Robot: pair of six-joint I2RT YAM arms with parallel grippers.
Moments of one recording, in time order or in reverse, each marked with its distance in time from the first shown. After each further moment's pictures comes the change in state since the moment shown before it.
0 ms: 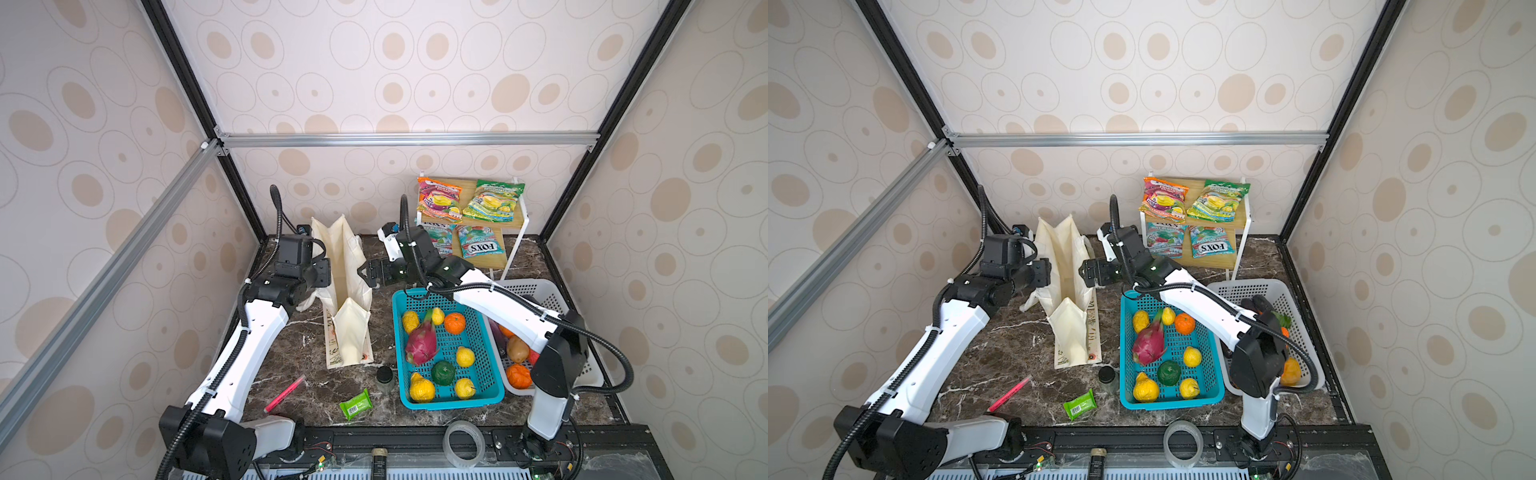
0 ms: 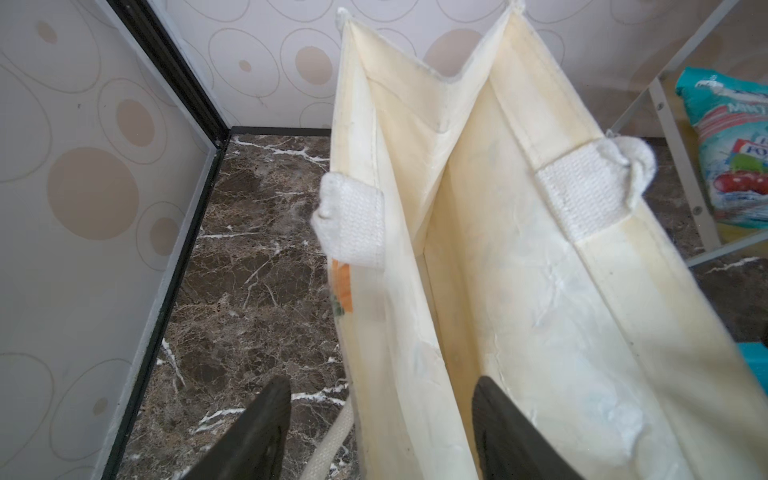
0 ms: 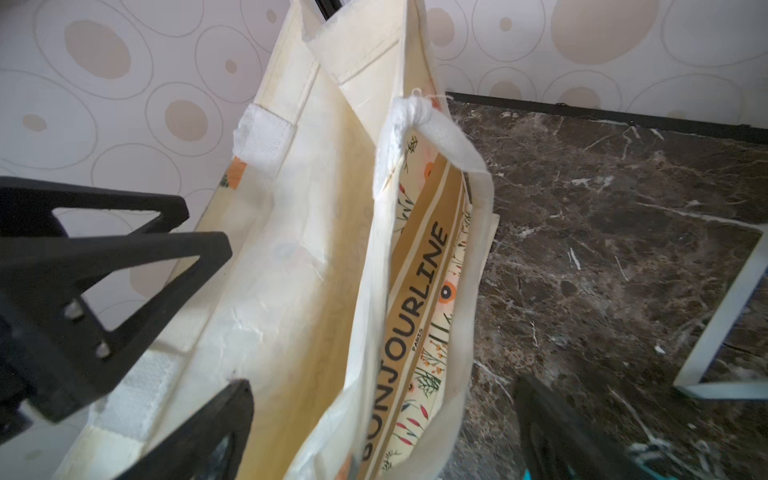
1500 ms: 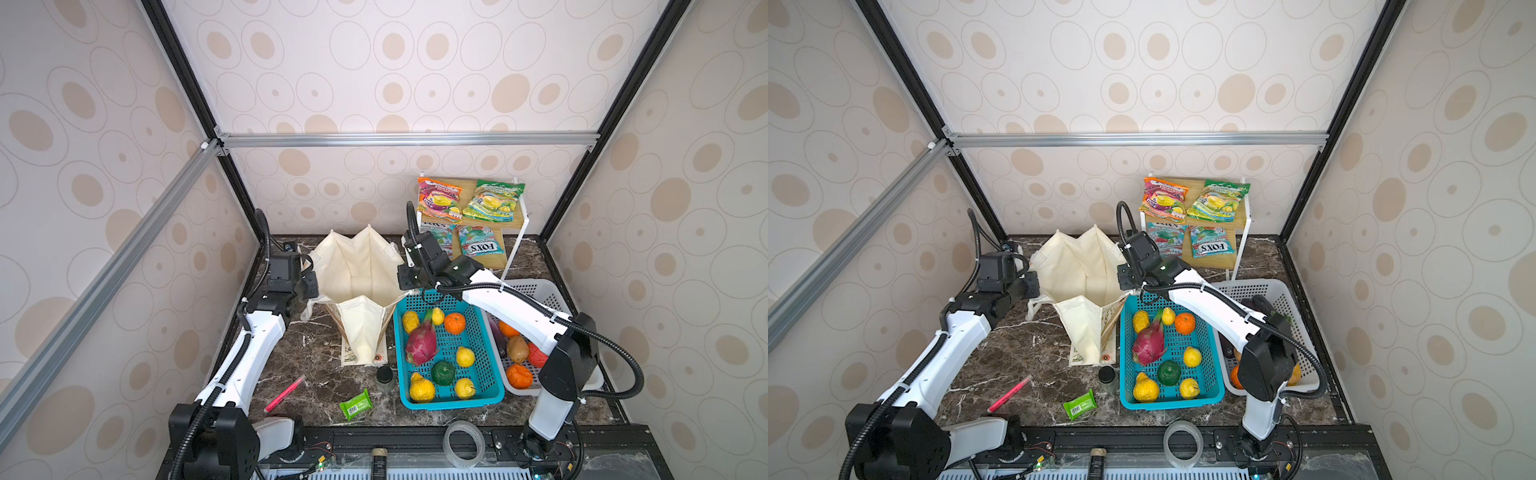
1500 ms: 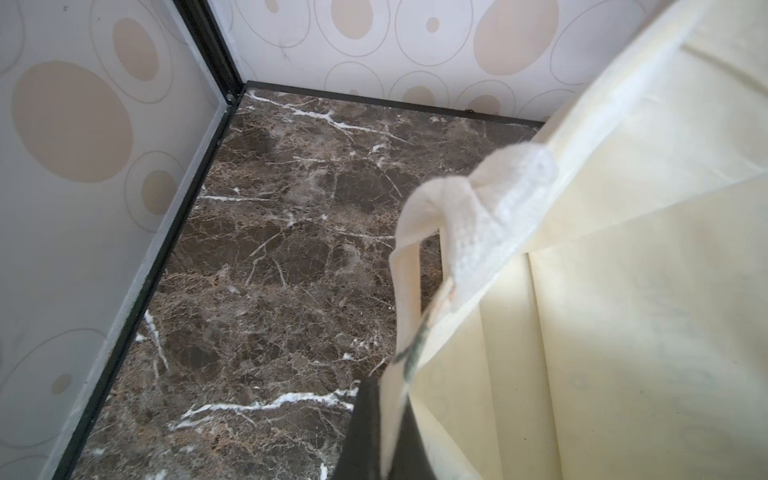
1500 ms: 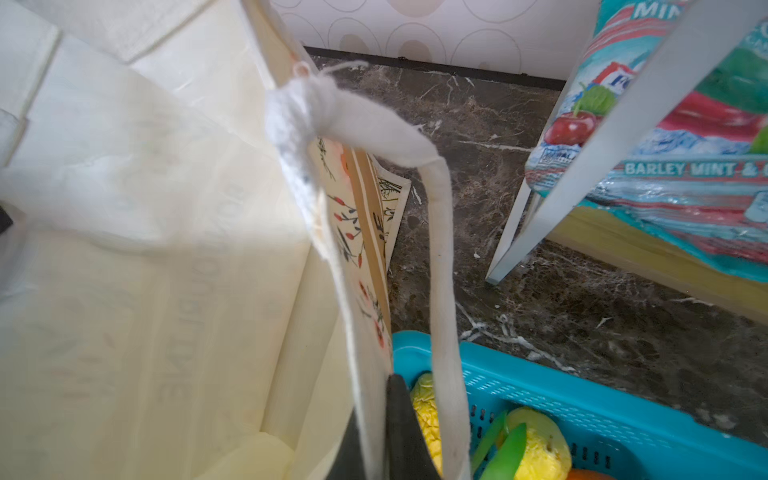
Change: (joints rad) left arm 0.128 -0.050 -0.262 0.239 0.090 -0.011; right arm -0.045 -0.134 -0.155 -0.177 0.269 -0.029
